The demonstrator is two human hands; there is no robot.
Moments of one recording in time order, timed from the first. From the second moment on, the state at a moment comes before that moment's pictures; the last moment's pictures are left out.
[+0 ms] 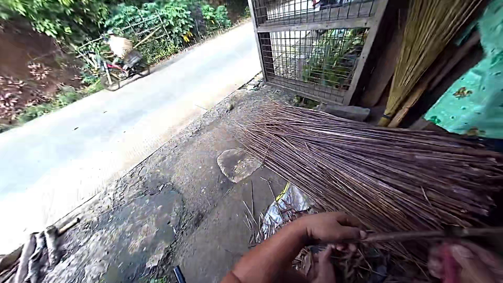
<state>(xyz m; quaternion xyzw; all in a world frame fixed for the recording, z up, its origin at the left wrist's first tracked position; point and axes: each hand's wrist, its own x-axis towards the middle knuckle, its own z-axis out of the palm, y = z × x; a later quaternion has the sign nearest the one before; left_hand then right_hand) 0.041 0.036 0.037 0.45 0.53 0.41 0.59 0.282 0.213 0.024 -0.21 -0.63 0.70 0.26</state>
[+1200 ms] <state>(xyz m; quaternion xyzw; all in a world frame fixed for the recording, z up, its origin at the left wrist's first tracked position) 0.035 0.036 0.019 0.42 0.55 0.45 0.56 0.319 0.246 0.053 -0.45 -0.45 0.54 0.55</state>
